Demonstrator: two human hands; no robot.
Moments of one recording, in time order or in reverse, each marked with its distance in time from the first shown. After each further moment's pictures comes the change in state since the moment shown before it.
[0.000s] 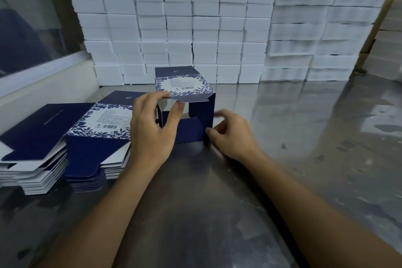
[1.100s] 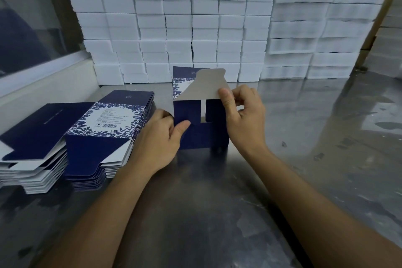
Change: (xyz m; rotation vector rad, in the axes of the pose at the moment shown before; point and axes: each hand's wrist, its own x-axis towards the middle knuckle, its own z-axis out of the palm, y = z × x) left_hand -0.003 -0.027 0.006 0.252 -0.348 0.036; right_hand -0.002 -0.021 -0.012 0.291 0.465 -0.213
